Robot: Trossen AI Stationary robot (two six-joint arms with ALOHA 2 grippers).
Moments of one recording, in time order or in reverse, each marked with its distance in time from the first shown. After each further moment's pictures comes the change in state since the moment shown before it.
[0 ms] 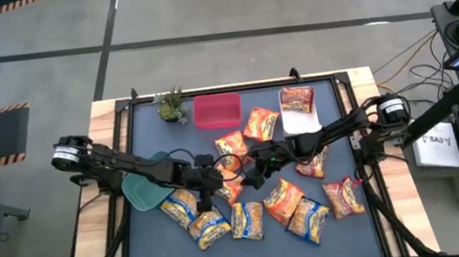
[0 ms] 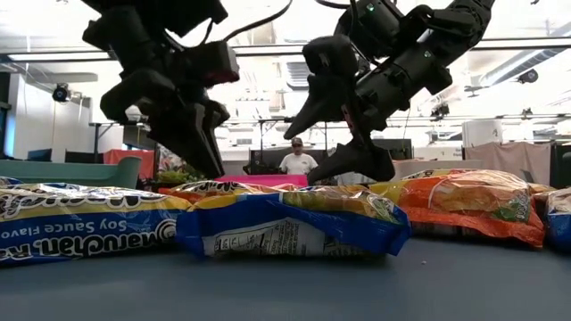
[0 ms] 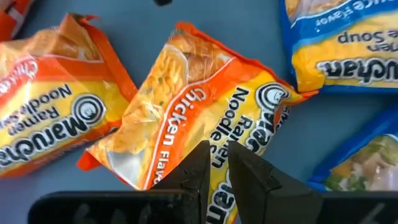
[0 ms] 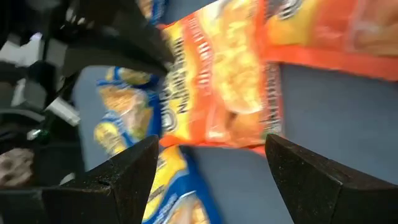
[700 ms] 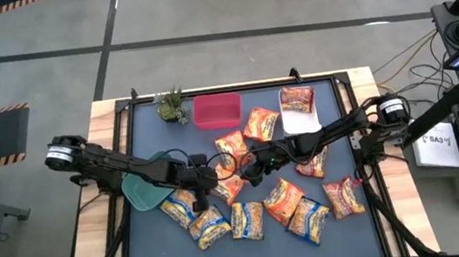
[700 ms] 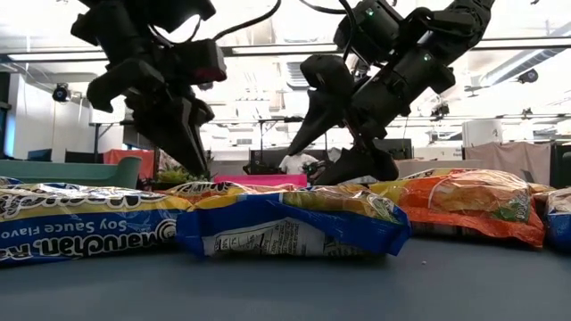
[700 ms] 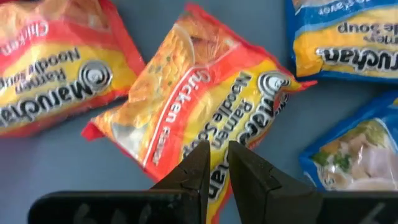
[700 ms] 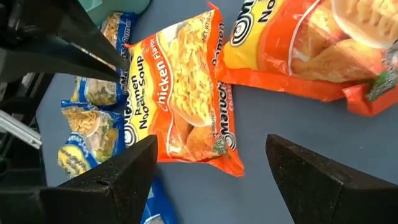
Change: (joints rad) left arm -0.005 -0.067 -0.021 -0.087 0.000 -0.099; right arm 0.001 0.001 0.000 -0.040 0.128 -0.020
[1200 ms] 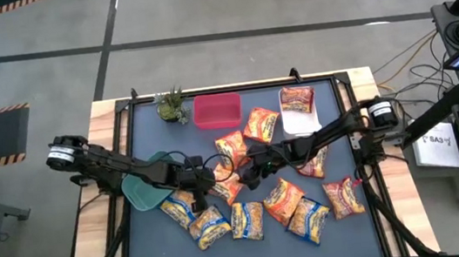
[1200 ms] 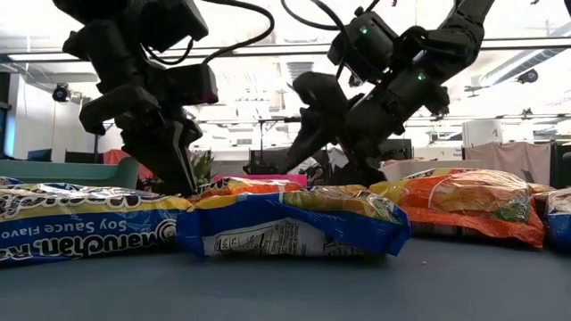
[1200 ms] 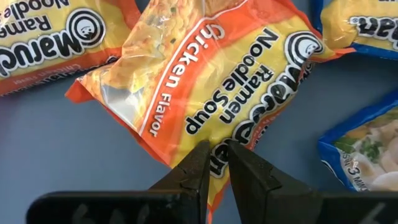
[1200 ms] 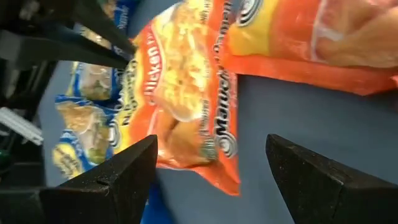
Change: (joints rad) left arm 0.000 0.021 -0.073 0.067 -0.002 -0.087; right arm 0.004 0.102 0.000 0.126 -0.045 0.014
